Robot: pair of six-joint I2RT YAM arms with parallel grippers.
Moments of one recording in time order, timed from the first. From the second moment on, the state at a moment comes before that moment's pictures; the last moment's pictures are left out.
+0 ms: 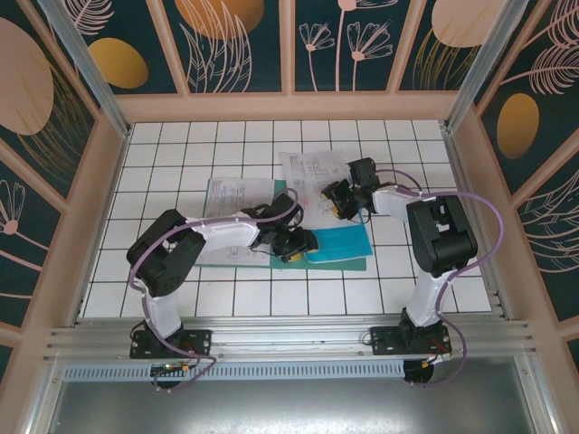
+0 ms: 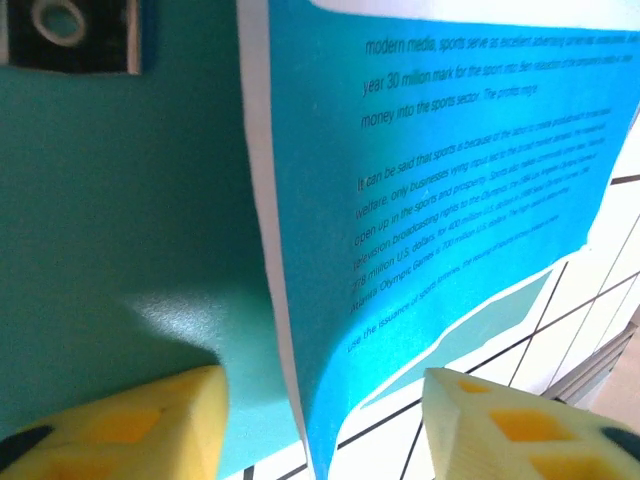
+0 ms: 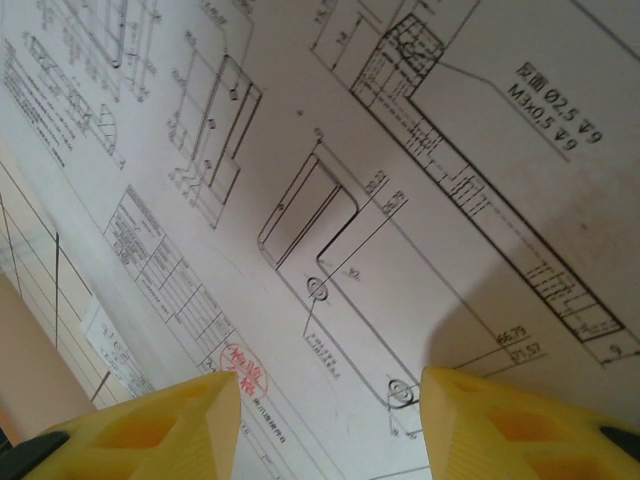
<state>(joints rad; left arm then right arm) -0.81 1.86 1.07 -0.25 0.41 -1.10 0.33 1.85 1.04 -0.14 -0.37 1.20</state>
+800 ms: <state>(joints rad) -0.81 1.83 1.03 -0.10 0.38 -1.30 0.33 1.70 0.81 -0.08 -0.37 1.20</state>
